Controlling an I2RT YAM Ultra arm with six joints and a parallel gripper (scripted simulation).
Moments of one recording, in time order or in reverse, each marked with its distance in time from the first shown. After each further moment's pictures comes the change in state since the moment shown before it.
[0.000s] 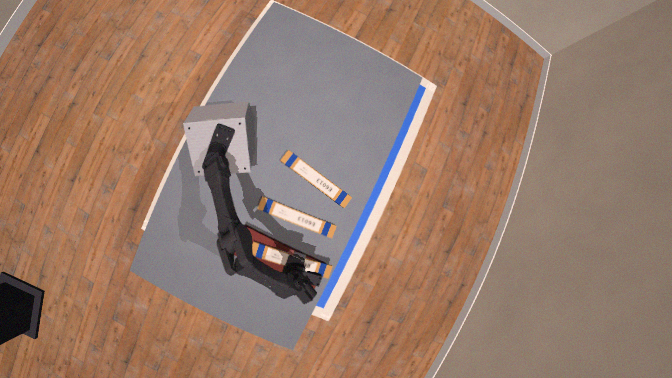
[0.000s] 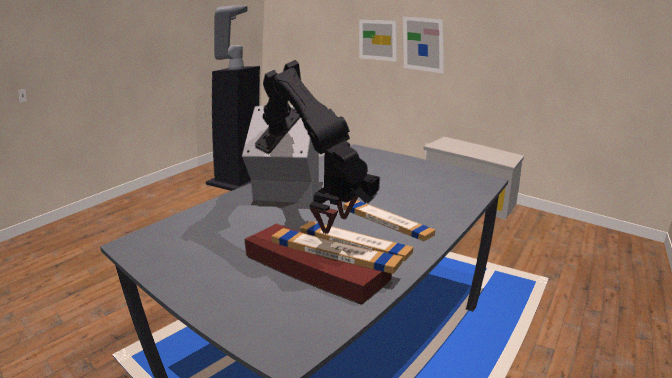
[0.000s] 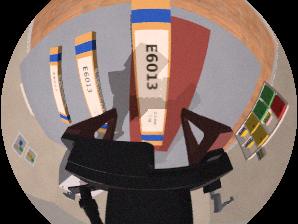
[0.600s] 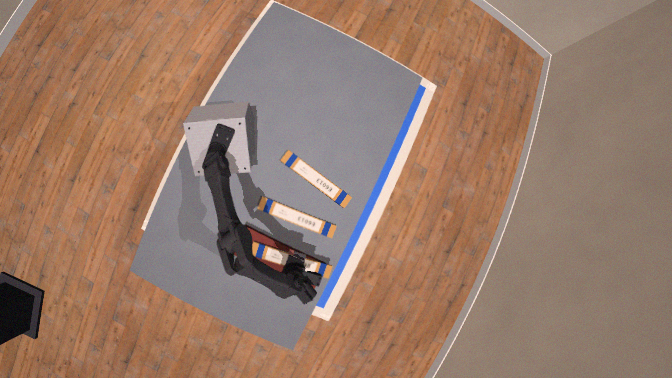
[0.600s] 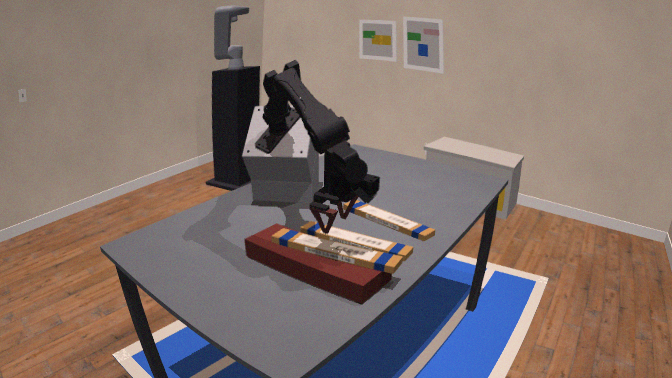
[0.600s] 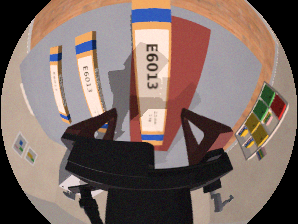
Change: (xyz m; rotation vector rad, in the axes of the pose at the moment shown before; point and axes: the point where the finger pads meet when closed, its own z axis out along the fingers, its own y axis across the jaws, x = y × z) arm 0.001 0.000 0.000 -0.002 0.002 0.001
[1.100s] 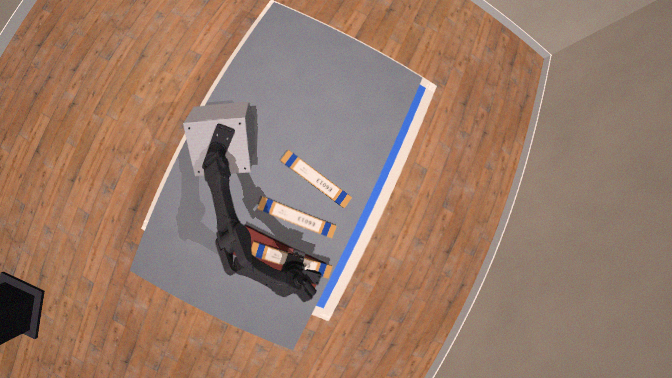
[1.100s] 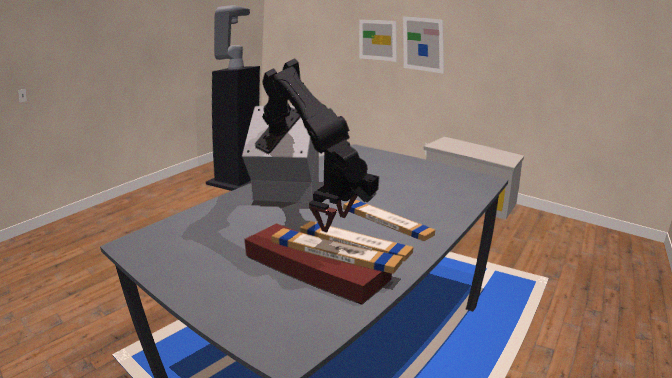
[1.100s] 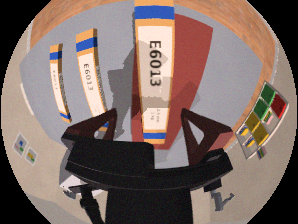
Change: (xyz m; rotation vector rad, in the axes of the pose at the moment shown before) arm 0.005 0.005 0.000 0.001 0.009 0.003
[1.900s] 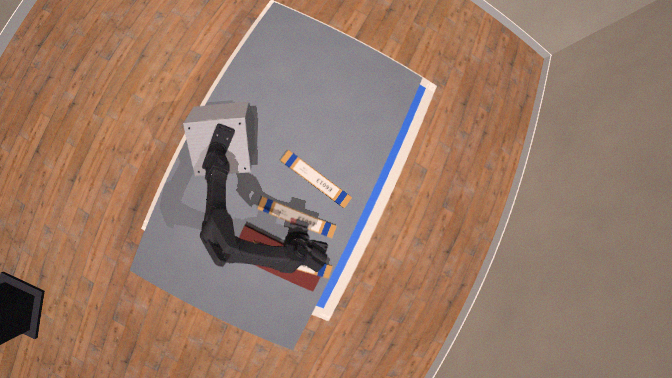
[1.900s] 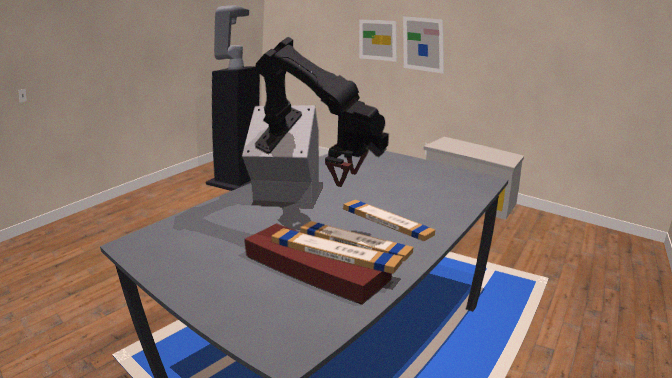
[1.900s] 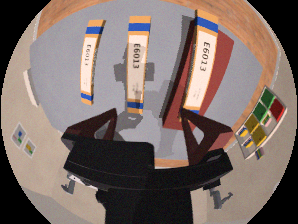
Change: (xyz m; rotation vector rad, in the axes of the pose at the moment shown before) arm 0.033 0.123 -0.070 -0.022 0.010 -0.053
